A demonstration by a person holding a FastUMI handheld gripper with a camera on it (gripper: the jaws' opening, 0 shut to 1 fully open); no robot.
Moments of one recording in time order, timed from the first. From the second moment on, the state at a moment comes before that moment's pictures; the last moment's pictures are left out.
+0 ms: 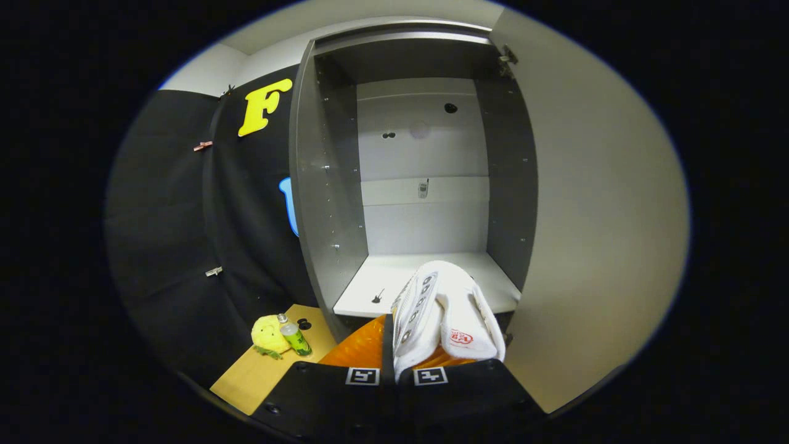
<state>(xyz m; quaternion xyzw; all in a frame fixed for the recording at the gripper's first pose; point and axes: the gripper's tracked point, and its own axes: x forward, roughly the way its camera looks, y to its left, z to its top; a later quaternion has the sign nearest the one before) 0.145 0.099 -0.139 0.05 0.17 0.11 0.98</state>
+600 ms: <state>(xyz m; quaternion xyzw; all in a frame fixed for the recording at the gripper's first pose) 0.343 0.104 -0.203 -0.04 0.19 0.08 0.98</state>
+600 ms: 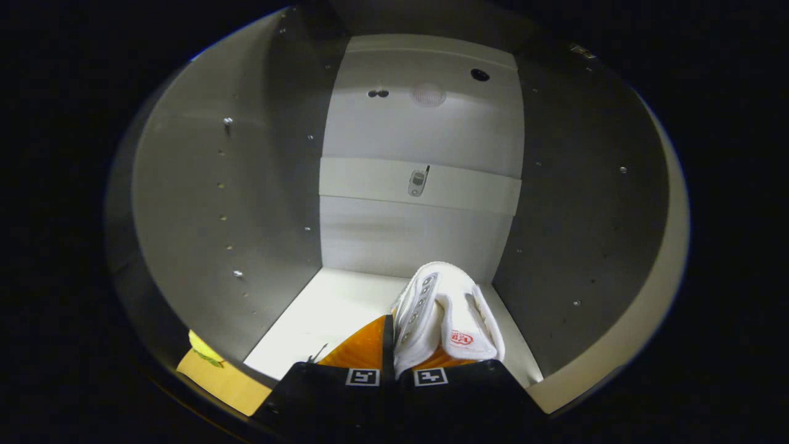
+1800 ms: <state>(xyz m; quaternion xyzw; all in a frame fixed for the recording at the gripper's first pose) 0.386 0.138 -0.273 -0.09 0.29 0.10 0.95</state>
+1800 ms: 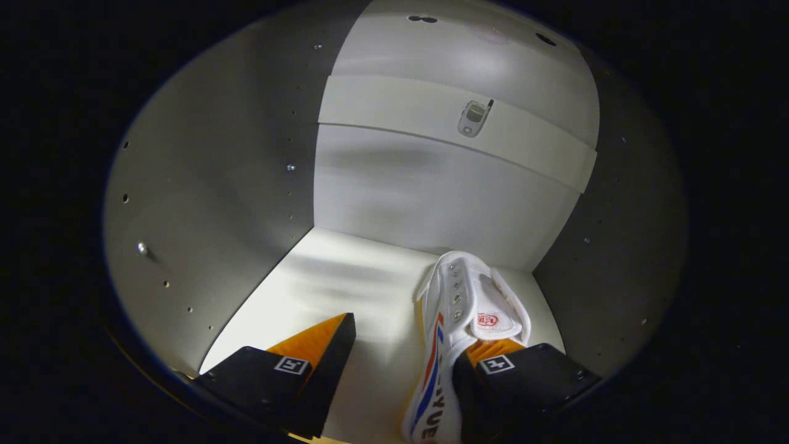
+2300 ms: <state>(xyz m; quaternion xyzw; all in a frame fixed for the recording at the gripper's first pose) 0.324 0.108 -0.202 0.02 0.25 0.09 0.96</state>
